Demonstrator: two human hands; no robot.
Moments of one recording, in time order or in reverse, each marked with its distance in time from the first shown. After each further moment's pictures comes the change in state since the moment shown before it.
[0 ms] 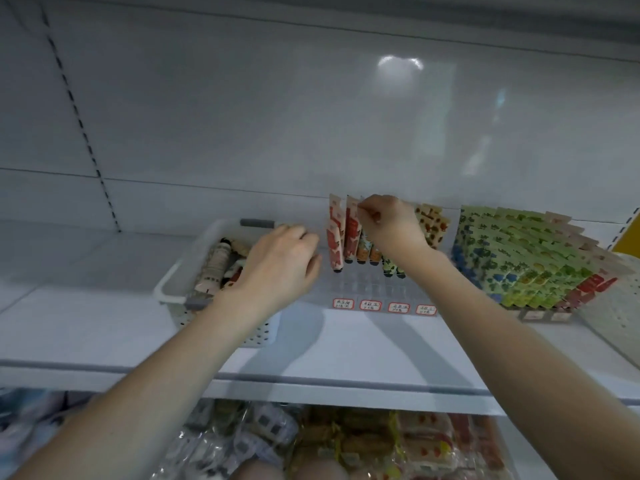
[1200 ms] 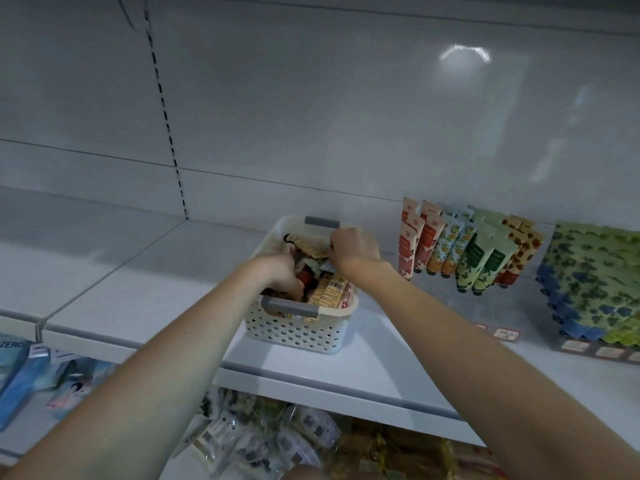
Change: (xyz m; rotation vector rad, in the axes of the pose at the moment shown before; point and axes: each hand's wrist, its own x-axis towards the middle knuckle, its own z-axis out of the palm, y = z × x) left_hand -0.018 -0.111 0.012 -0.175 -0.833 -0.704; right_hand 0.024 -0.101 0.134 -0.401 -0.425 0.029
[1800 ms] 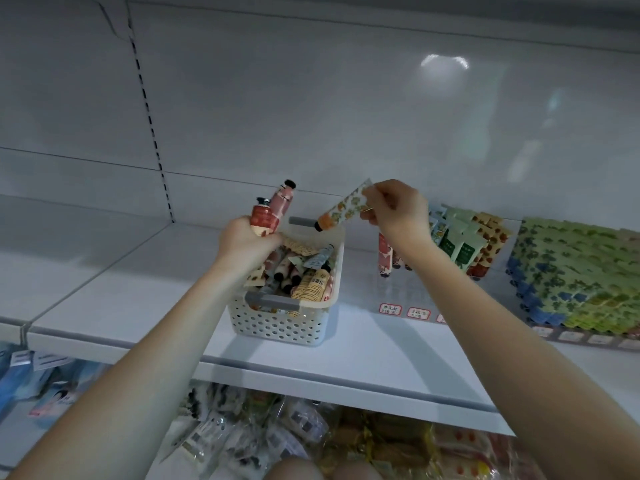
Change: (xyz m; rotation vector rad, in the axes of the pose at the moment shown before) left_hand -0.038 0.003 -0.005 -0.897 0.645 0.133; right_hand -0.045 0.060 -0.071 0.918 0.428 0.036
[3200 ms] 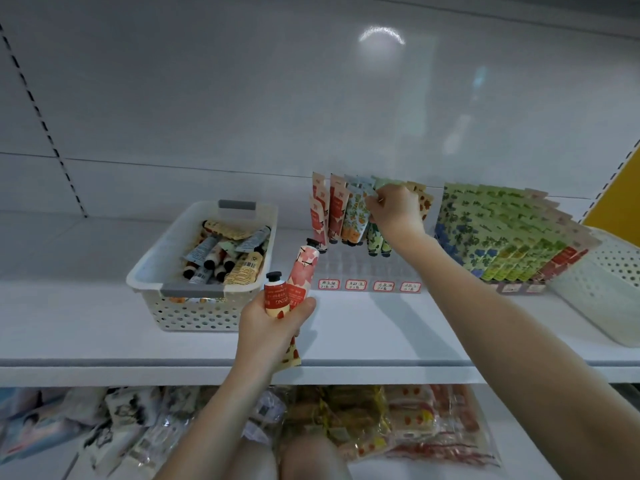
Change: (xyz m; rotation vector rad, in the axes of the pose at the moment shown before) left_hand -0.130 -0.001 0.094 -0.335 -0.181 -0.156; right_hand -0.002 0.080 -0.075 -0.488 0.045 0.184
